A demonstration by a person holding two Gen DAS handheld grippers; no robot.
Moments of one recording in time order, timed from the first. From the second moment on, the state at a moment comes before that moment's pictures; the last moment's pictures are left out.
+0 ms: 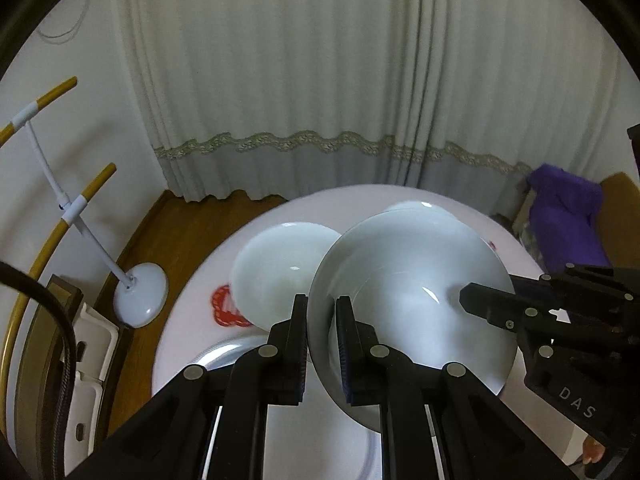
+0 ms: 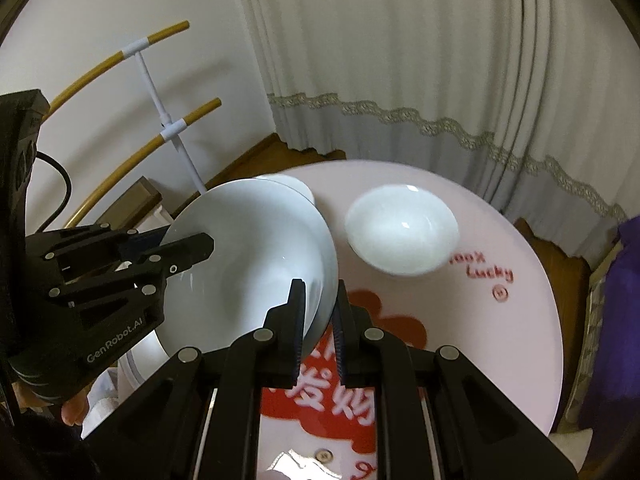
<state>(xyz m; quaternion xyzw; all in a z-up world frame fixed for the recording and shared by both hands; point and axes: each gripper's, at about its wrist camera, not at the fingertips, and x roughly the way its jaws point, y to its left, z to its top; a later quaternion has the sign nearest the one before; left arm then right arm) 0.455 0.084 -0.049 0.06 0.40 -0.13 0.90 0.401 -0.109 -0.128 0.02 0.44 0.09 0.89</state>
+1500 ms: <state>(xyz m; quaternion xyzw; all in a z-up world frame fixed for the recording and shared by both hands) 0.612 0.095 -0.120 0.05 0.46 -0.09 0.88 0.511 -0.064 -0.192 -0.01 0.48 0.06 0.87</state>
